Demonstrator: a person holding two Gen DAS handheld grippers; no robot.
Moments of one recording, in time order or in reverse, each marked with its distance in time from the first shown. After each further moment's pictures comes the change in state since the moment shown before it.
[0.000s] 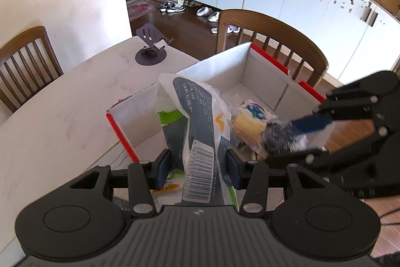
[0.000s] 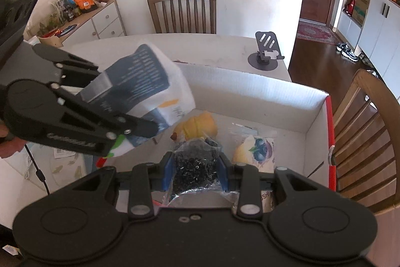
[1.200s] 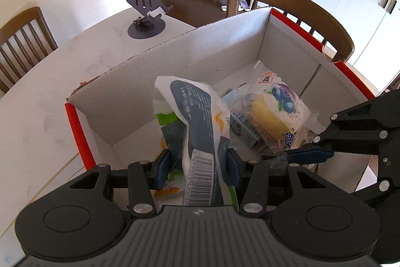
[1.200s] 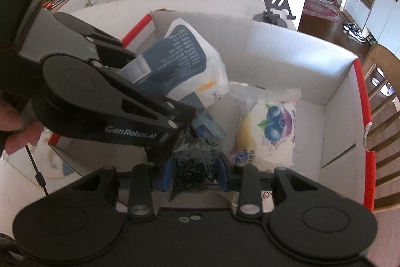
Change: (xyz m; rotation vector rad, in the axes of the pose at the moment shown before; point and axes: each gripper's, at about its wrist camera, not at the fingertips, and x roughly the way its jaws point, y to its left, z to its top) left arm 0.078 -0.009 0.001 -0.012 0.105 0.042; right arm 0.069 -0.015 -0.016 -0.009 0.139 0.007
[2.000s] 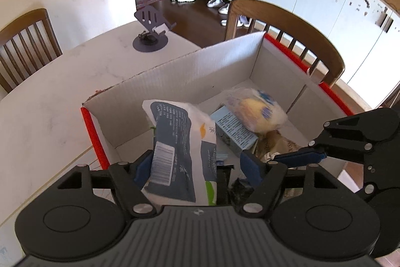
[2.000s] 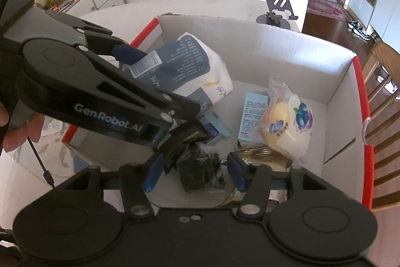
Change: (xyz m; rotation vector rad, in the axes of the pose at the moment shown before) left arm -0.034 0.002 0.000 -0.056 -0.071 -0.032; right arm -0.018 0.001 -0.003 0.006 -0.021 0.039
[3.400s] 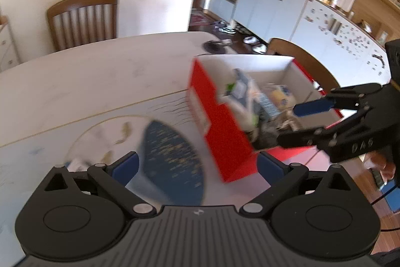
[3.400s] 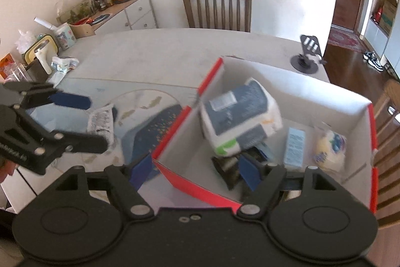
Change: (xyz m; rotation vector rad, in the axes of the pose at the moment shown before) left arm -0.142 0.075 -0.140 -0.273 -0.160 0.068; right arm -0.043 0.079 0.012 -0.085 -0.112 0.067
